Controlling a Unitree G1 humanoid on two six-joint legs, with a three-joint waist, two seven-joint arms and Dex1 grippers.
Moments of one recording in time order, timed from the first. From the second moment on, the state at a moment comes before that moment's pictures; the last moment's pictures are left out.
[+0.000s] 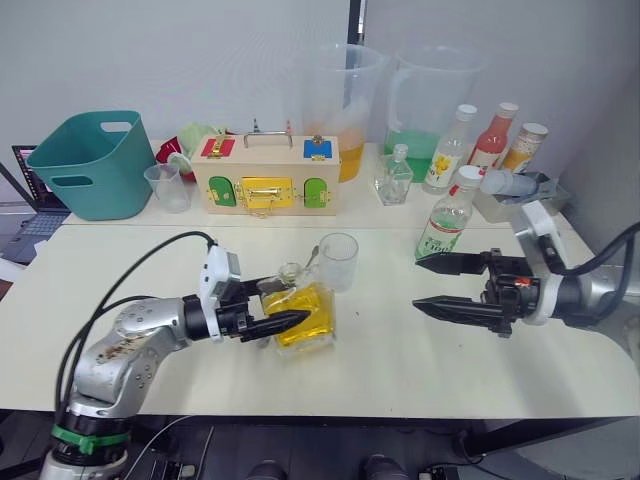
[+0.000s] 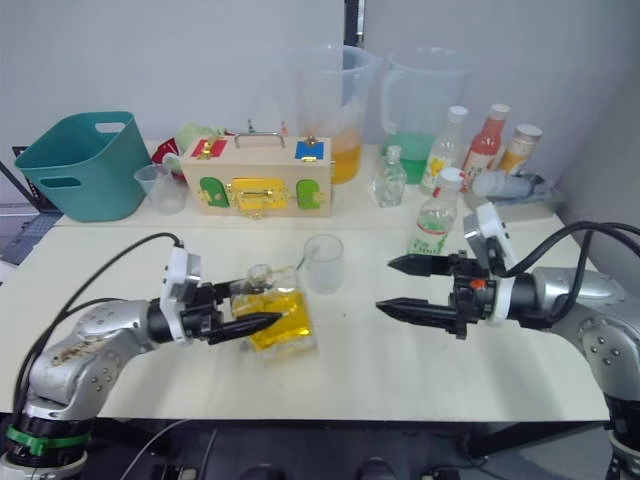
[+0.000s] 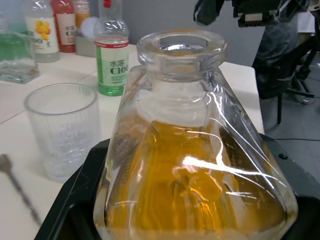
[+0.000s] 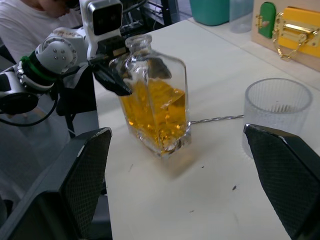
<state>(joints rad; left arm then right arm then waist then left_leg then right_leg) -0.30 0.65 0.12 -0.37 -0.67 0.60 -0.99 -0.41 -0.95 -0.19 -0.34 0.98 0.84 1.05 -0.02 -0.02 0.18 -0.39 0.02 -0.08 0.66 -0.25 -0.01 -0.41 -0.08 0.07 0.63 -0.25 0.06</state>
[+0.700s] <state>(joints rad) -0.66 0.57 0.10 0.10 -0.30 0.30 -0.63 -0.37 -0.88 -0.18 -0.37 0.91 0.81 0.99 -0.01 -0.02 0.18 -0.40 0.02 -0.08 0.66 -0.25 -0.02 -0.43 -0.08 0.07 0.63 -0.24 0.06</state>
